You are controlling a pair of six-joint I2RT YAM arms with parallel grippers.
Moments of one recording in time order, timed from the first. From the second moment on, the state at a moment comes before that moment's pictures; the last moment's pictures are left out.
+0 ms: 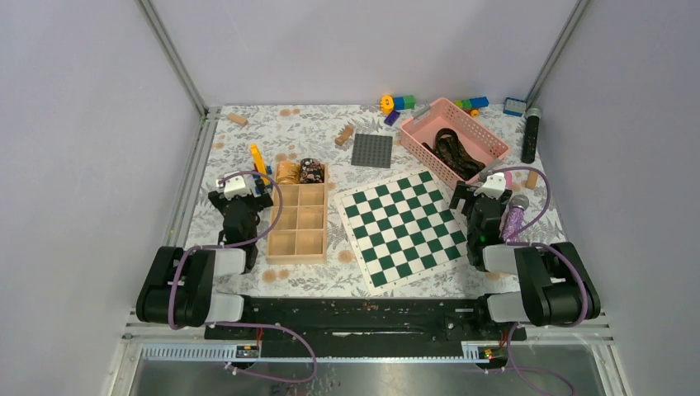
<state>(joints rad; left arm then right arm) -0.09 1.34 0.21 1.04 -0.34 -0.09 0.12 1.37 0.23 0.92 0.36 0.07</state>
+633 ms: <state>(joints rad) -0.15 1.21 0.25 0.85 -0.42 -0.08 0.12 1.33 0.23 0.88 0.35 0.07</state>
